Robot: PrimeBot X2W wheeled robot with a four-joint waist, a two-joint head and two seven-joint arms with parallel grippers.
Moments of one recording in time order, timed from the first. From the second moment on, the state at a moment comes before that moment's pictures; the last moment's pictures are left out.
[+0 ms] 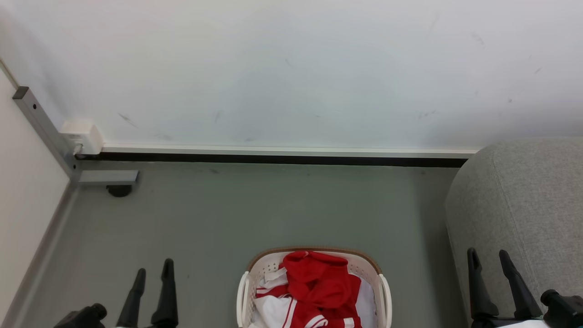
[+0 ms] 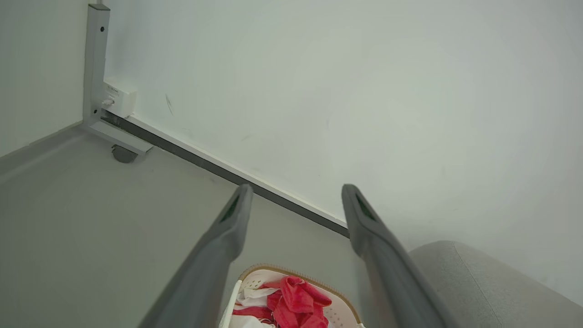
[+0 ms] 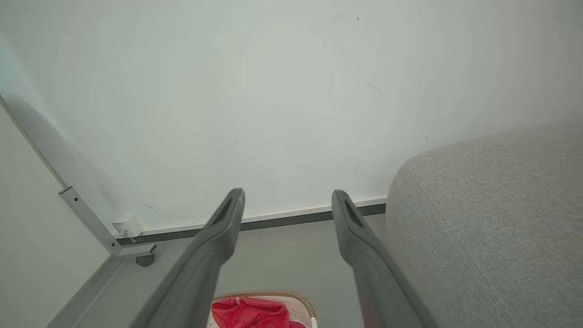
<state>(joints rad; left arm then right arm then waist) 0.00 0.04 0.03 0.19 -0.54 -0.13 -0.19 -0.02 -0.04 0.03 0.18 0.42 0.13 -0.19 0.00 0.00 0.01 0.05</state>
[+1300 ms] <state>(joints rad) 0.03 0.05 -0.02 0.19 -0.20 -0.13 -0.26 0.00 -0.05 -0.01 0.23 0.19 0.13 -0.26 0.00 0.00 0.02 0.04</state>
